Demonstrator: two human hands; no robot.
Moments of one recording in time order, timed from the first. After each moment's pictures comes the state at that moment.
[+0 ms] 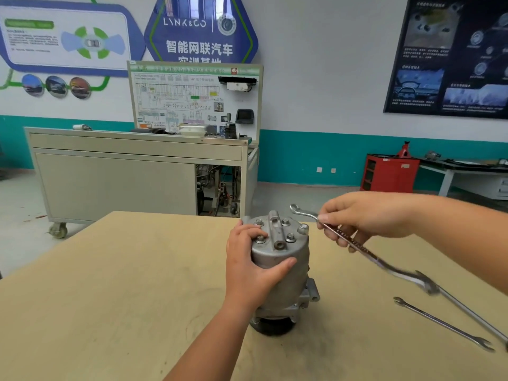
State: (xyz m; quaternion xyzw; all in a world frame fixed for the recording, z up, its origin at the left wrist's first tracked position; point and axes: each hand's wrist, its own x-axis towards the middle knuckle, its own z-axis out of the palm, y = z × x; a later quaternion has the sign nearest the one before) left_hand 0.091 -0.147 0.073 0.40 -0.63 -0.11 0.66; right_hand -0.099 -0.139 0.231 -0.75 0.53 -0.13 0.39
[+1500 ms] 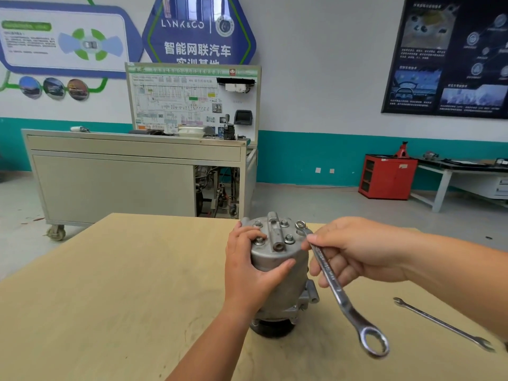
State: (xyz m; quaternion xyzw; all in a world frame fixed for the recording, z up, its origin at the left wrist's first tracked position) left_hand 0.091 -0.151 0.070 0.38 -0.63 -0.07 0.67; right_hand -0.074 -0.099 0.205 -0.64 0.51 -0.22 0.53
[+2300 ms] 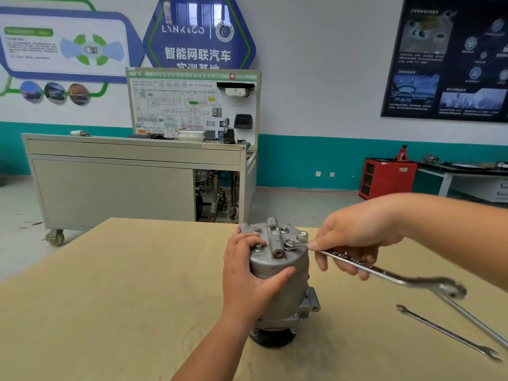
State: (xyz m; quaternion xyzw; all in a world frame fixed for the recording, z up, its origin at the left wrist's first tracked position) left_hand 0.091 -0.151 0.069 0.40 -0.63 -0.09 0.67; right_hand -0.074 -0.130 0.241 -0.74 0.57 0.09 0.34
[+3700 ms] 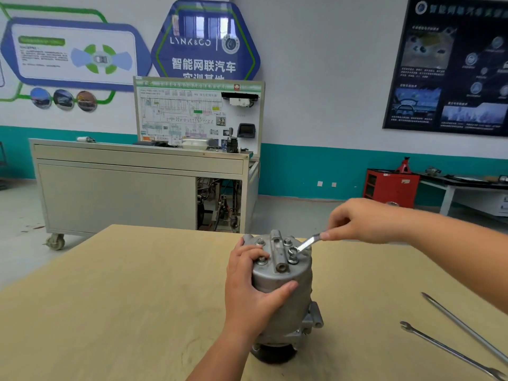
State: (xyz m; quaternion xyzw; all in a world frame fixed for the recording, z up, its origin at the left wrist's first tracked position) left_hand 0.090 -0.152 0.068 0.38 -0.62 -0.11 0.68; right_hand -0.098 -0.158 0.240 -0.80 0.59 -0.08 0.06
